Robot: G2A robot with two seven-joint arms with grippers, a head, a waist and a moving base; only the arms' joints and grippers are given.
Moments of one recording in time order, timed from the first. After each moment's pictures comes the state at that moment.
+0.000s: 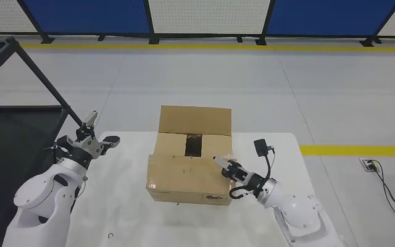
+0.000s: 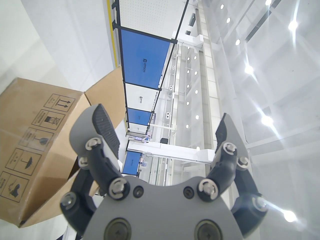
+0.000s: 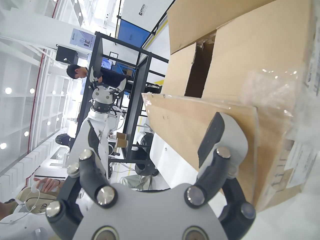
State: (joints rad) left arm 0.96 -1.08 -1.63 -1.59 -0.69 0.33 -0.29; right arm -0.99 -1.30 1.28 -1.70 -0.13 0.07 0.63
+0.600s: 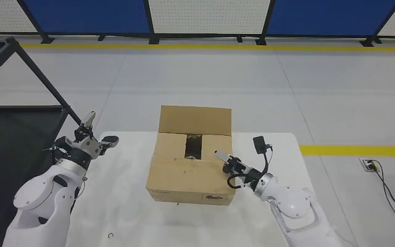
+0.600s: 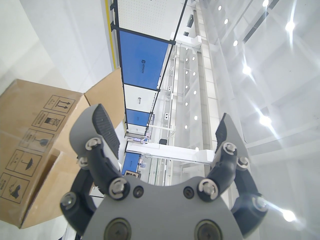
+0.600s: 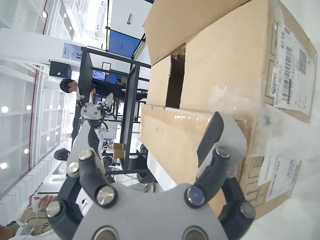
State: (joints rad) left arm 0.95 -1.08 -1.63 -1.58 -0.68 0.31 -0.28; right arm -0.93 -1.31 1.26 -1.58 -0.09 0.09 0.60
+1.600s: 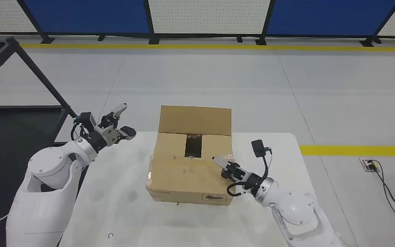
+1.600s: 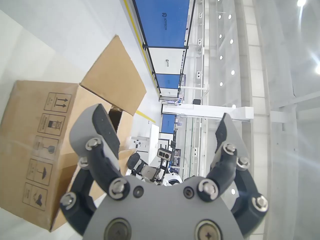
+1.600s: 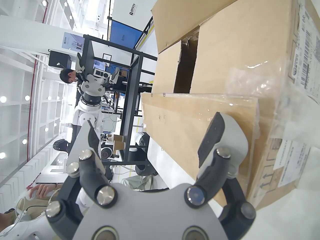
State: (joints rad) left arm 0.67 -1.06 -1.46 -1.30 -0.43 0.26 -0.68; right arm -0.98 -1.29 1.26 -1.67 -0.11 0.10 0.63
